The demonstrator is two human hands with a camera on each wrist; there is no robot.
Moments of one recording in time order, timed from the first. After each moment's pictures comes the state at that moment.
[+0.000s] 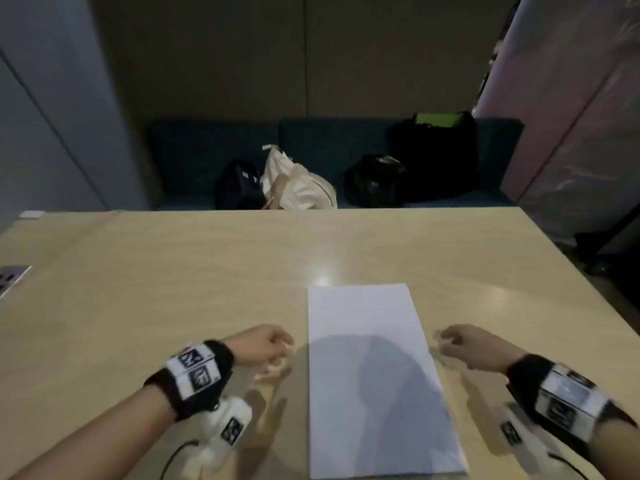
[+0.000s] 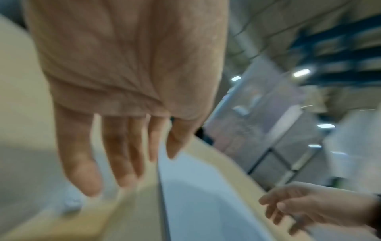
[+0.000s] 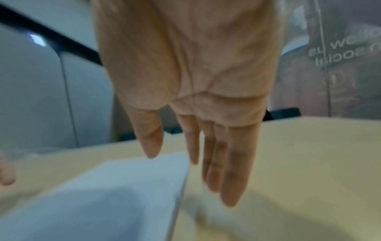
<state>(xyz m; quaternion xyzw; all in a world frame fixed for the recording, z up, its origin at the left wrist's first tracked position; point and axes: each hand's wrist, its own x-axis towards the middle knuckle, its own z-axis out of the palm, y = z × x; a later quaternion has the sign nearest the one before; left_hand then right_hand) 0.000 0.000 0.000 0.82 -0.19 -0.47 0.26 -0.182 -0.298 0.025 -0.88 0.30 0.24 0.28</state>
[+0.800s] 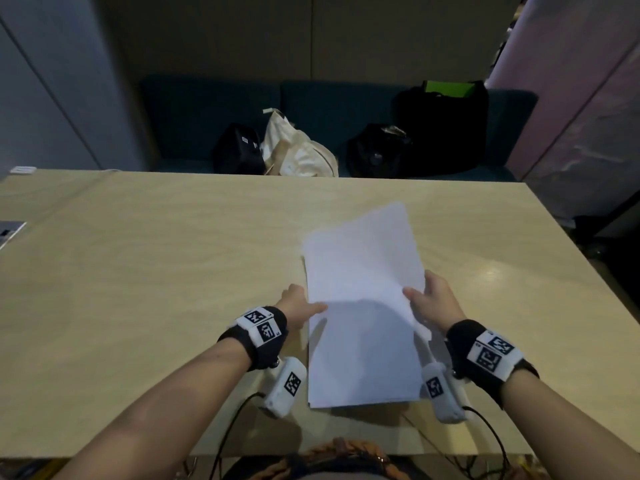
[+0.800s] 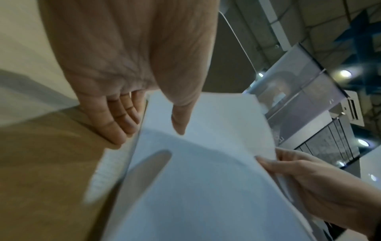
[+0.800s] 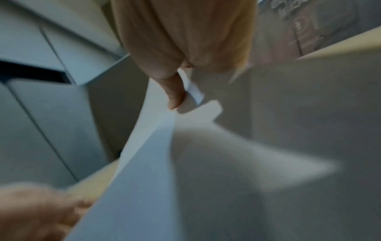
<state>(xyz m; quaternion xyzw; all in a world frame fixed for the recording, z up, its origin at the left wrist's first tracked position) -0.017 -0.057 -0.041 0.86 -0.11 -0.38 0.32 -0.155 -0.254 0.007 -0.81 0.34 -0.06 0.47</state>
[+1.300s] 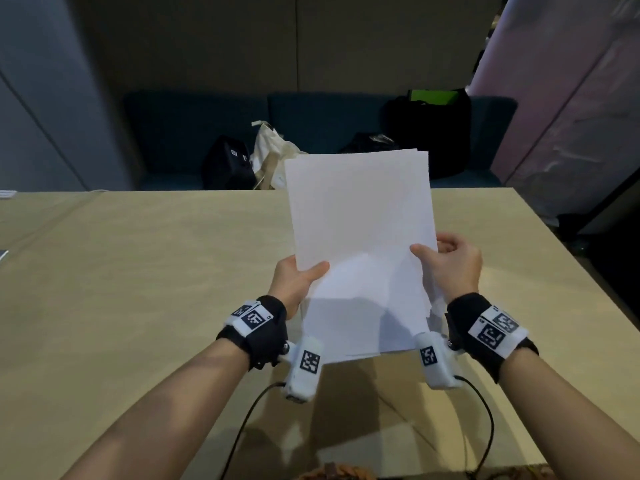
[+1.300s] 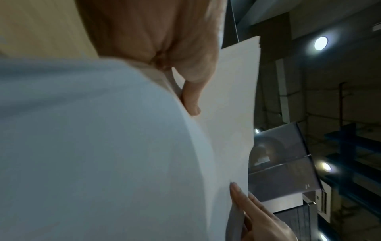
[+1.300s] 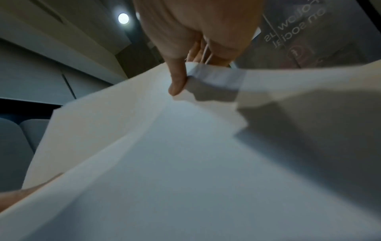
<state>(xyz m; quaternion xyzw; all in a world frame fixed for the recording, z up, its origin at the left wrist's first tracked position) -0.001 -0.070 0.022 0.67 -0.07 -0.27 0.69 -0.117 -0.264 0.058 -0.70 0.40 -0.32 0.49</state>
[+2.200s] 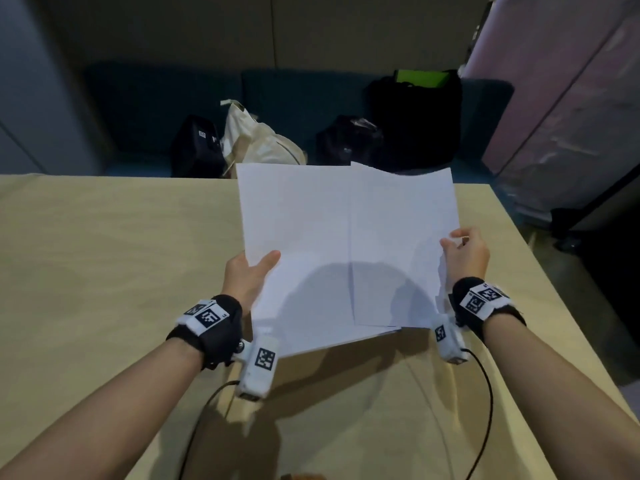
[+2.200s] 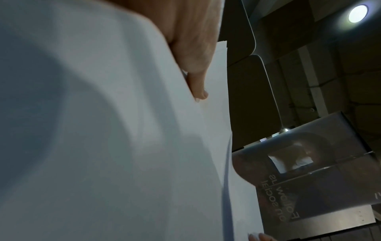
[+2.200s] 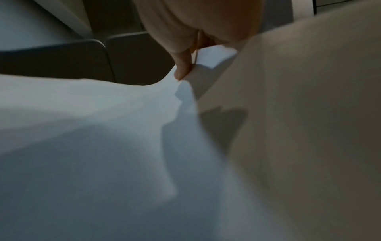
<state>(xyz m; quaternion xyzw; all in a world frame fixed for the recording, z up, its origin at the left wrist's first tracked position) -0.014 -0.142 0.022 0.73 0.01 -0.17 0.66 -0.127 -0.449 0.002 -0.74 0.45 -0.30 0.40</state>
